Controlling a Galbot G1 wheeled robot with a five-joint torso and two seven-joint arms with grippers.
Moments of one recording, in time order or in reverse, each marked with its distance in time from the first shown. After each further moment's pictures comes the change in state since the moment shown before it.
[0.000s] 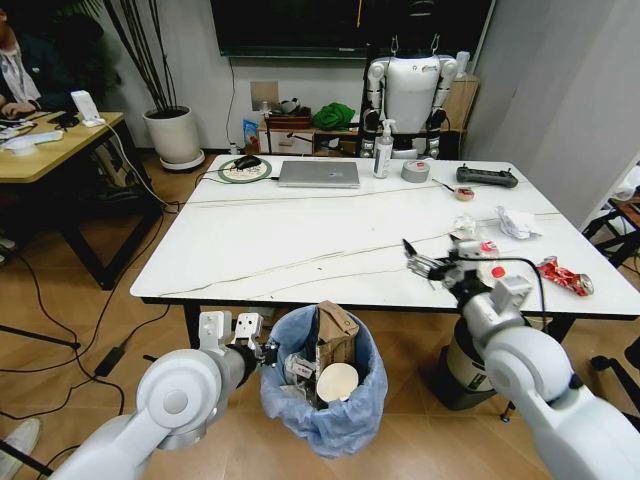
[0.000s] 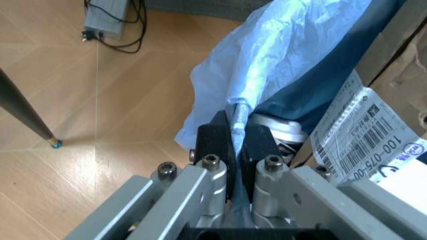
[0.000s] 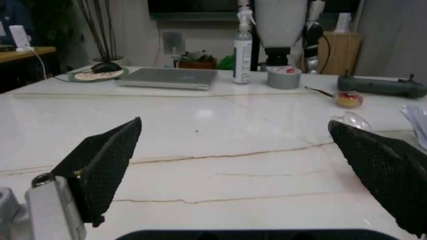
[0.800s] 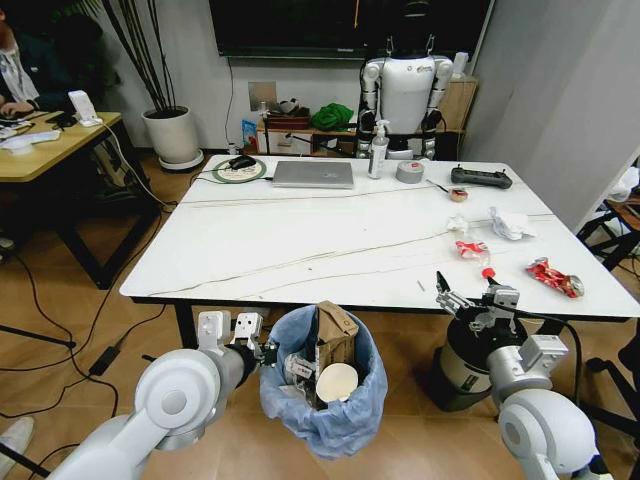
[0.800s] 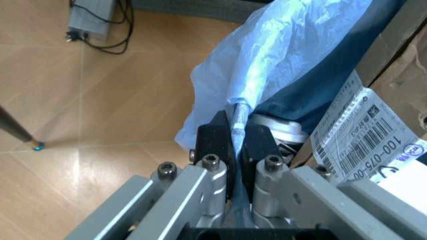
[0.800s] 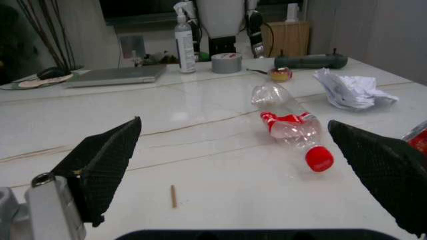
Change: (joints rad) left arm 0.002 0.007 -0.005 -0.008 -0.006 0.000 0.002; right arm -0.173 0.228 0.131 0.036 -0.141 0.049 -0.064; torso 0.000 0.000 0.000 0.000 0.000
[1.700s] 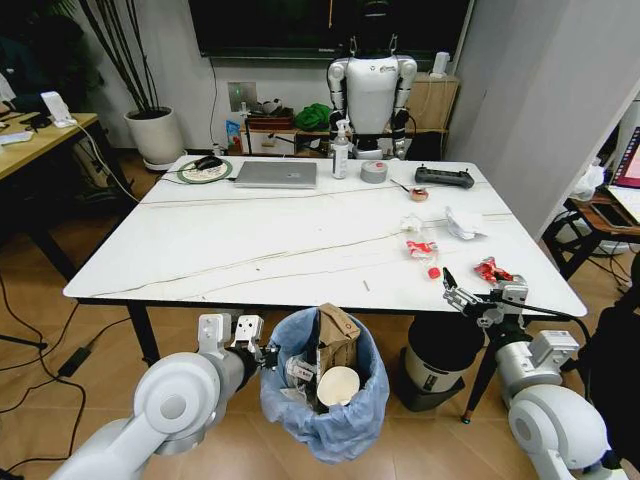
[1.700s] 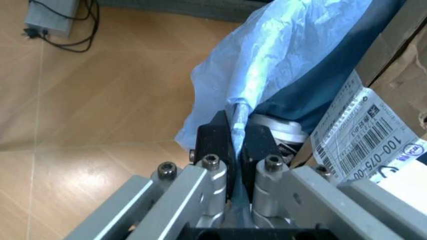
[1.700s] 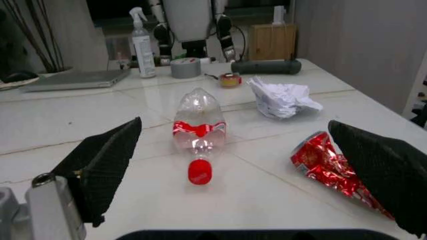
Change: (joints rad) left arm 0.012 0.004 0.002 -0.010 0.003 0.000 0.000; right arm 0.012 -0.039 0.015 -0.014 0.039 0.002 0.002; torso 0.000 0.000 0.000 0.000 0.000
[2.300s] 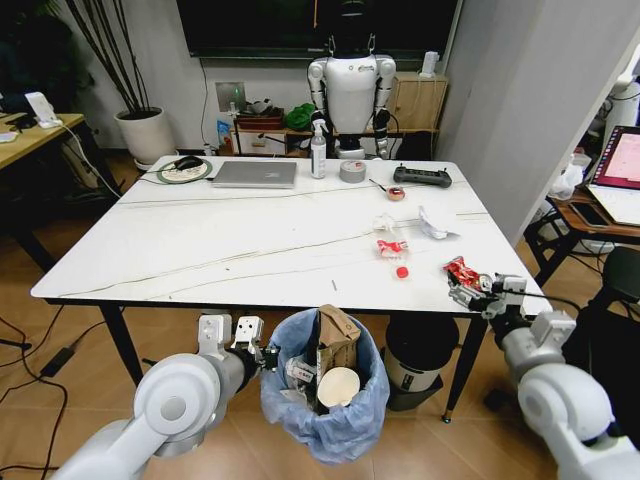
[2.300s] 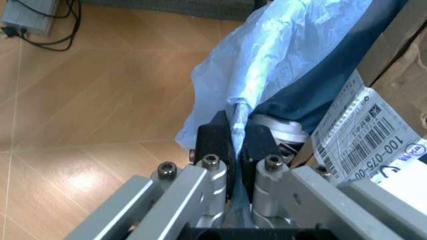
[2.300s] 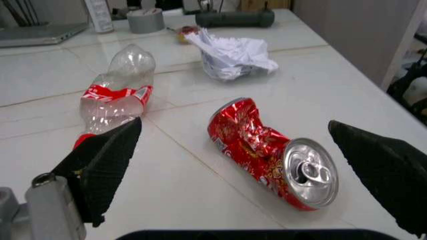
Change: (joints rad) left arm 0.007 0.004 0.001 -0.007 0.001 0.000 -0.001; right arm 0.150 -0.223 -0.030 -0.151 0.272 -0.158 0.074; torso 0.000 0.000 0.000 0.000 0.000
